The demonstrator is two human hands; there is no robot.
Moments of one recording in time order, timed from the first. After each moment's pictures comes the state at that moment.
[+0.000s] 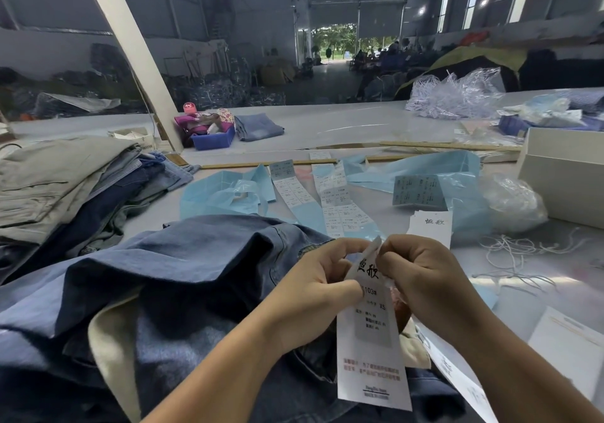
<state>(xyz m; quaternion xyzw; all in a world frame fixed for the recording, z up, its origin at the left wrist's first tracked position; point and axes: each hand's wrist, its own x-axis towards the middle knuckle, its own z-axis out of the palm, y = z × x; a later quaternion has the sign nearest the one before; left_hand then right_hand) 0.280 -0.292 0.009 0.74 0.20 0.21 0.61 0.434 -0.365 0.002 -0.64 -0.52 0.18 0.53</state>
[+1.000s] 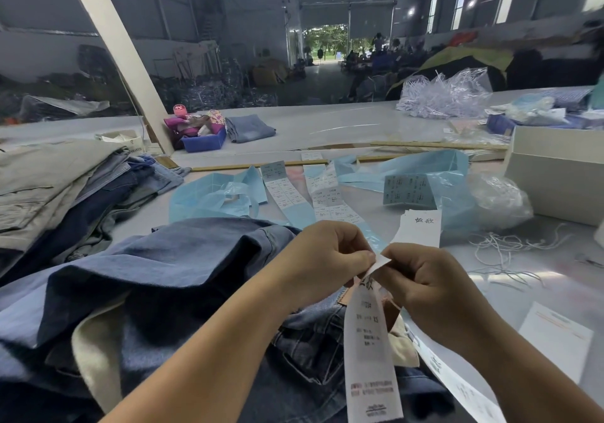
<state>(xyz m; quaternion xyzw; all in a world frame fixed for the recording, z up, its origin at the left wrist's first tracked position) 0.311 -0.280 0.038 0.85 0.26 0.18 0.43 0.448 -0.384 -0.002 -0.62 -0.58 0.16 0.51</state>
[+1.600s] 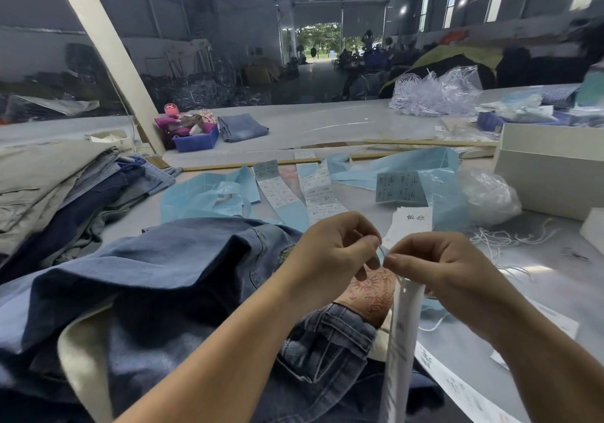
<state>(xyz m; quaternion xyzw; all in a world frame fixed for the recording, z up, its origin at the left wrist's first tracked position) 0.327 -0.287 0.026 0.80 0.20 0.25 0.51 0.469 -0.397 0.016 -0.62 -0.53 0.26 0.52</state>
